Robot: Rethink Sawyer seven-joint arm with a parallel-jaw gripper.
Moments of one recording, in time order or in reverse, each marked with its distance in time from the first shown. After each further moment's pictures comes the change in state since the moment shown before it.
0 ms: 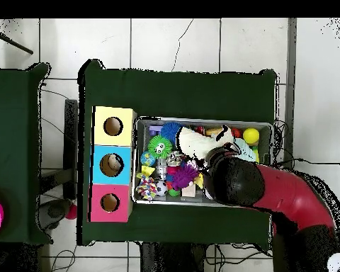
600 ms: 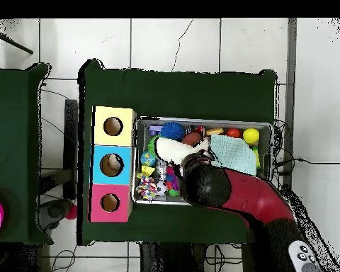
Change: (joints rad) arm 0.115 0.070 -0.070 0.074 0.087 -0.121 0.000
